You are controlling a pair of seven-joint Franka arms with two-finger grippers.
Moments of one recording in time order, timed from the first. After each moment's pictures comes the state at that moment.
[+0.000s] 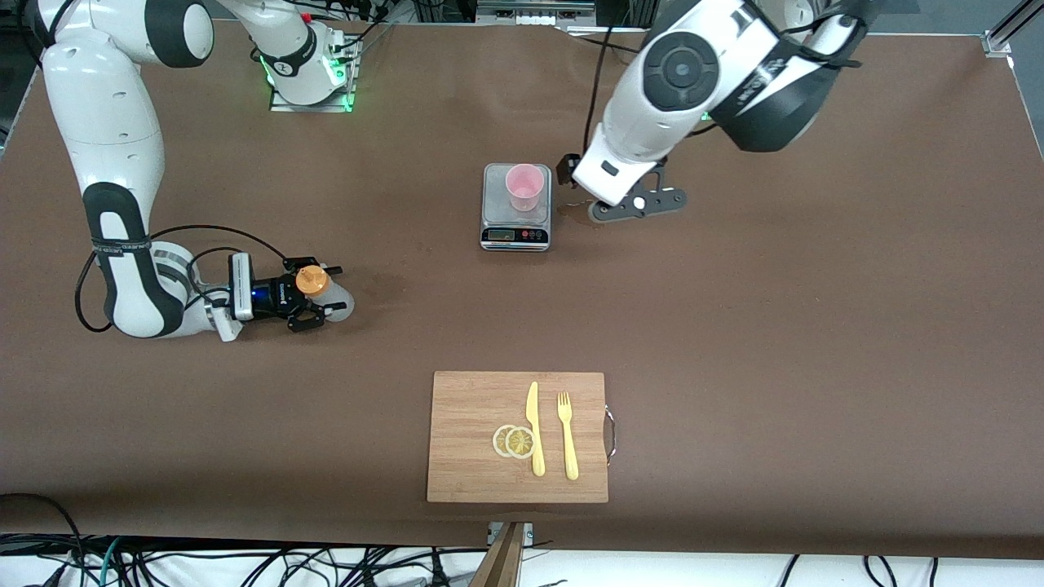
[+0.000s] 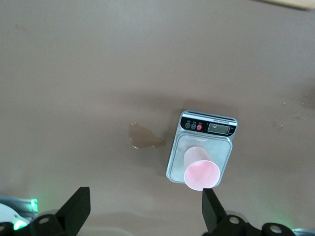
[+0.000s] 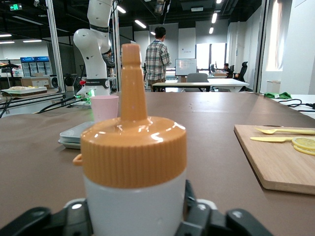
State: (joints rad) left arm 0.03 0.32 -0.73 -1.55 -0.03 1.65 -0.85; right arm -0.01 0.87 -0.17 -1.69 1.28 1.39 -2.61
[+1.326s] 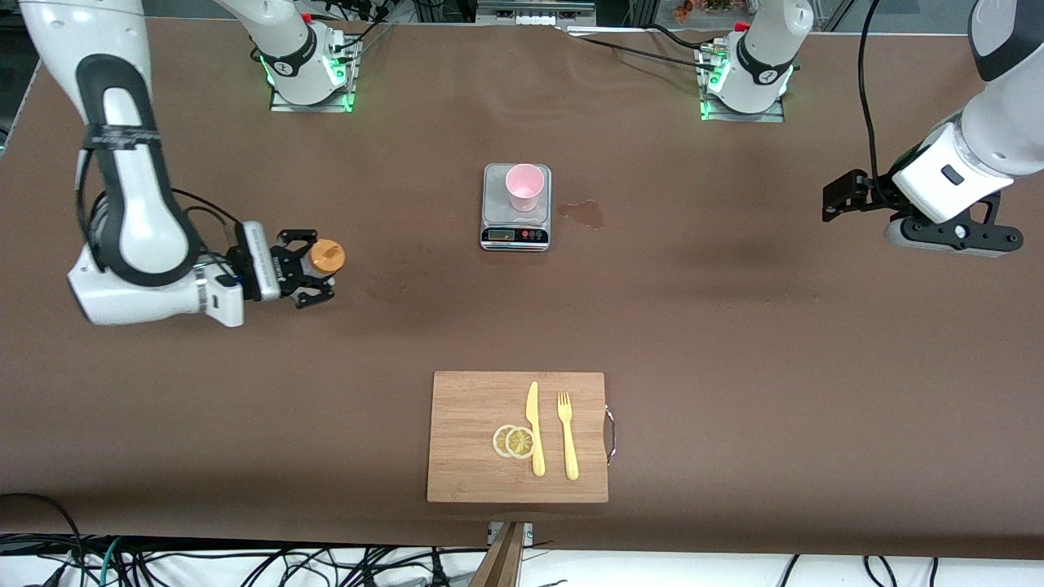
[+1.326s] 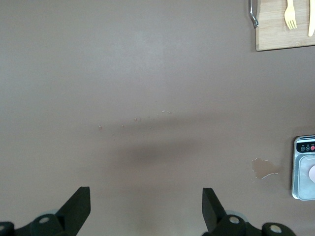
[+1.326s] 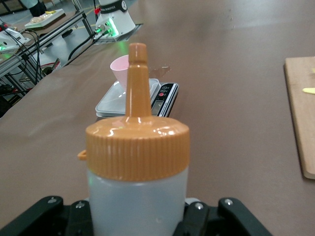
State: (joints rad) left arm -0.02 0.04 -0.07 -1.65 -0.03 1.59 0.00; right arm 0.21 0.48 -0.16 -1.78 0.85 1.66 -2.07
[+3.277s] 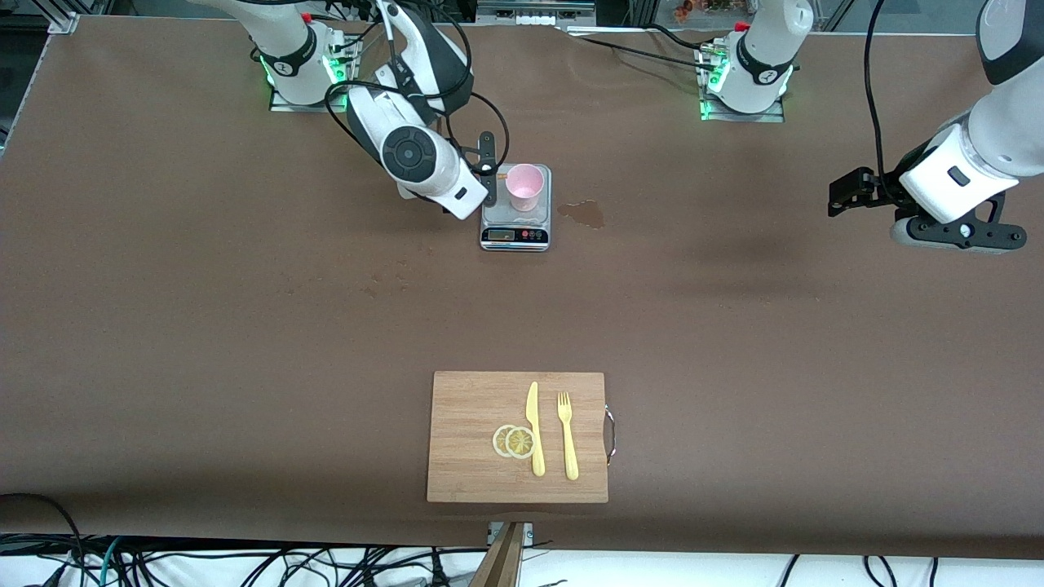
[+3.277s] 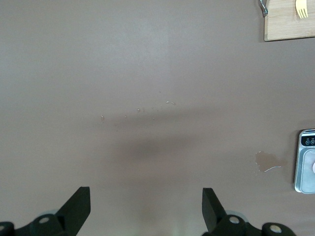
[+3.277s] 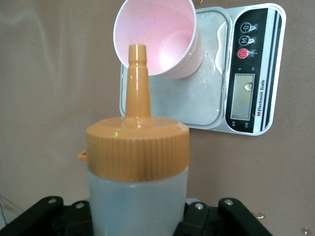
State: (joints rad) left arm -0.01 0.04 -0.07 -1.66 -0.03 1.56 0.00; right arm 0.60 0.32 0.14 -1.96 0.25 1.96 -1.01
